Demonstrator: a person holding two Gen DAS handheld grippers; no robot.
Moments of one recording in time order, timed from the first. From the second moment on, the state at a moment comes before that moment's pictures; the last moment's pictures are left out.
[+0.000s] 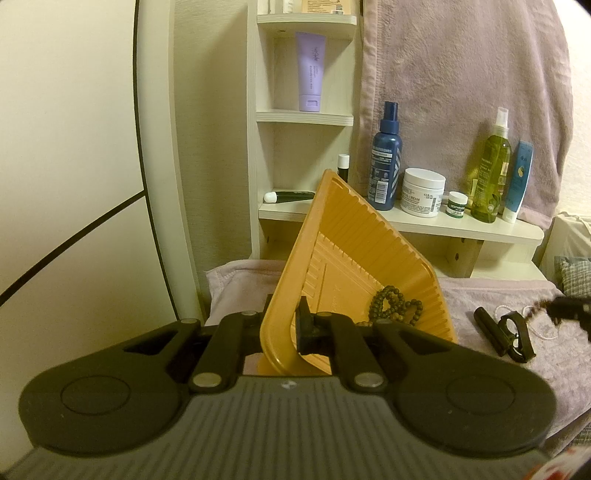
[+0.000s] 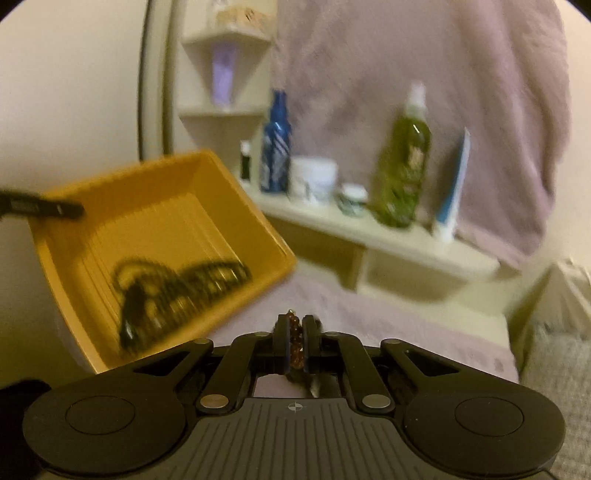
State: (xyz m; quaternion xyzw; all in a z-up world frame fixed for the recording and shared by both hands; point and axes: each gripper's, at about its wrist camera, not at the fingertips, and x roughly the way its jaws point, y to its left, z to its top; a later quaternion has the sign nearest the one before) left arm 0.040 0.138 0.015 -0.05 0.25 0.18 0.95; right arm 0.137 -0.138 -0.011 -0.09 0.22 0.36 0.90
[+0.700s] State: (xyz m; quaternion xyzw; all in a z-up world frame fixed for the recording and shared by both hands) left arm 0.040 0.141 0.015 -0.06 0.25 0.18 0.95; right arm 0.145 -0.030 0.000 -0.10 0.24 0.46 0.85
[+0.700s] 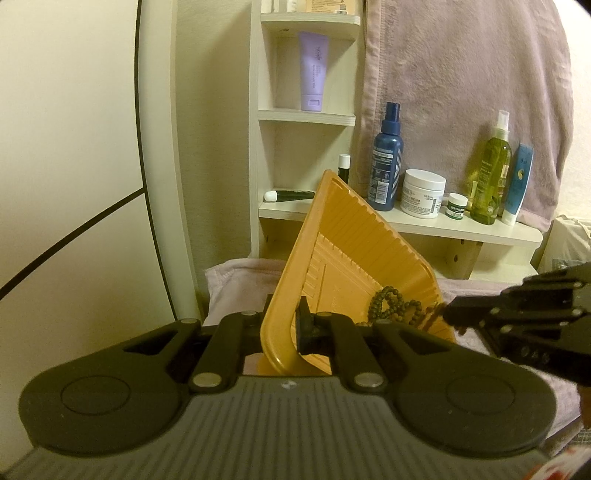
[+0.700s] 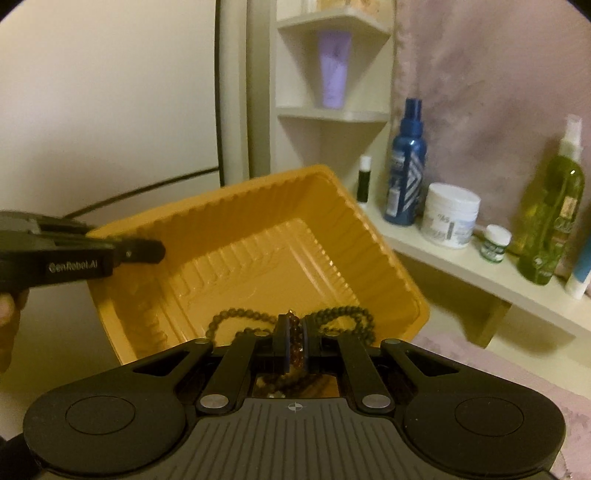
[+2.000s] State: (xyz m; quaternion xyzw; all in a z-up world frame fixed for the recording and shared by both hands) left arm 0.040 0.136 0.015 -0.05 0.25 0.18 0.95; right arm 0.165 -0.169 -0.066 -0.04 0.31 0.27 0.91
